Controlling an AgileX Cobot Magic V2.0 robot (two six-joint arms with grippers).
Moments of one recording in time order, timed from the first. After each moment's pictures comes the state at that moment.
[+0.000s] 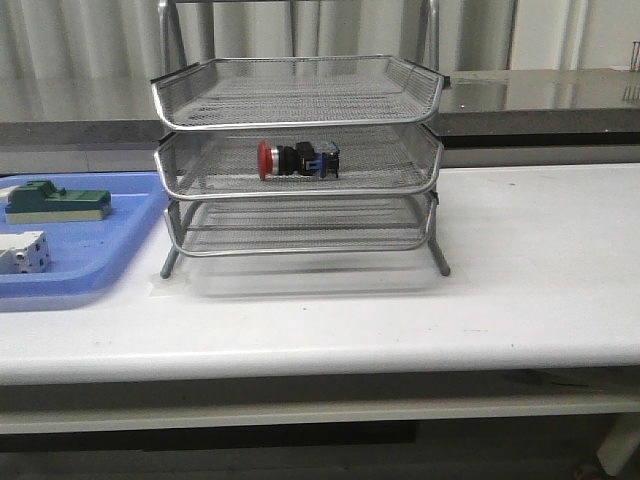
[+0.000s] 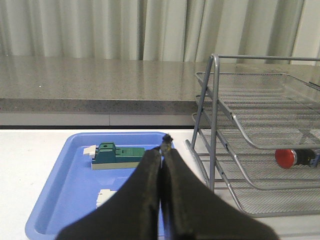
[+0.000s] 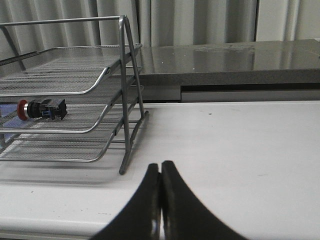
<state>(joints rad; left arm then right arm) -0.15 0.41 -0.23 -0.50 -0.09 0.43 0.17 -0.01 0.03 -0.15 0.03 0.20</state>
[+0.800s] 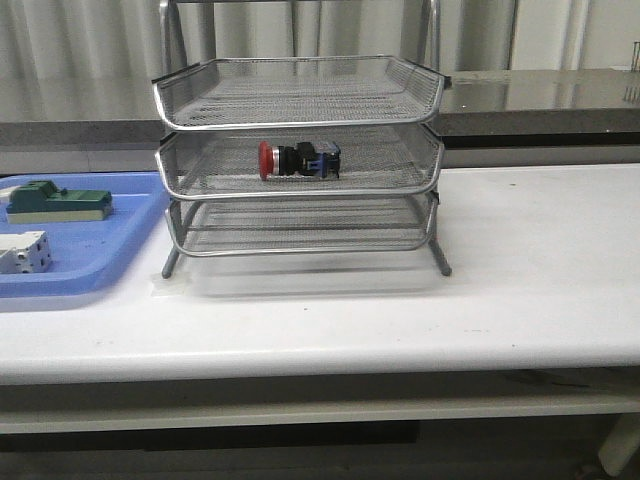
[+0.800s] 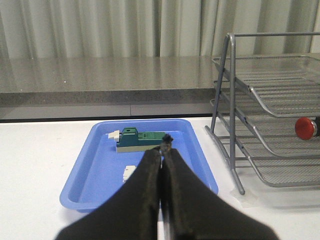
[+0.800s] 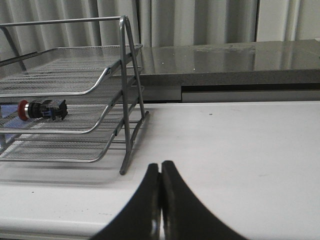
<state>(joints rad) -0.02 0.06 -0.10 -0.03 0.11 0.02 0.17 -0.01 0.03 -0.15 0.03 0.20</state>
